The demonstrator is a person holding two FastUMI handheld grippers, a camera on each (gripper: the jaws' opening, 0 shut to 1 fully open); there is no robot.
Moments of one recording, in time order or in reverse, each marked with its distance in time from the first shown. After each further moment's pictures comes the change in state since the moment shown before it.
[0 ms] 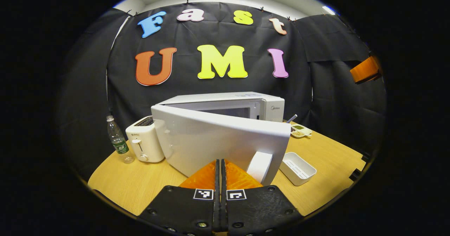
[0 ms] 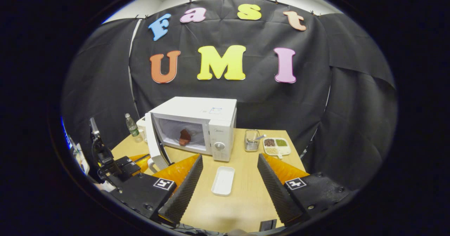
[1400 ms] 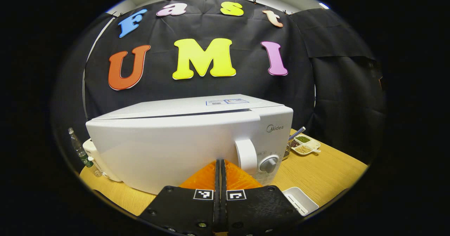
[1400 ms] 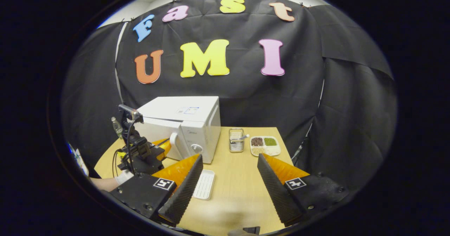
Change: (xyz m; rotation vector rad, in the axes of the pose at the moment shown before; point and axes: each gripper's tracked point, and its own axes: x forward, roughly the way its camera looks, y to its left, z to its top) left arm 0.157 -0.066 0.034 0.022 -0.009 0.003; right arm 0.034 -0.080 0.001 0.051 0.045 -0.026
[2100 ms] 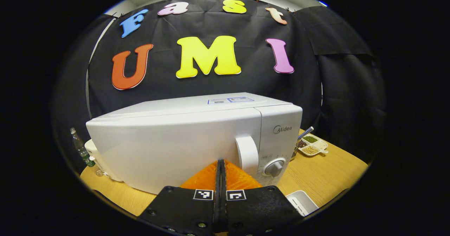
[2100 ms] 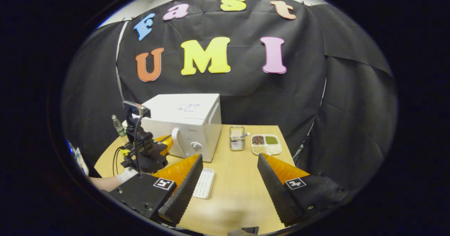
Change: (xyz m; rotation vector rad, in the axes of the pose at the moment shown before) left arm 0.008 0.000 -0.008 -0.009 0.032 0.048; right arm 0.005 0.005 -0.002 -0.012 0.016 0.016
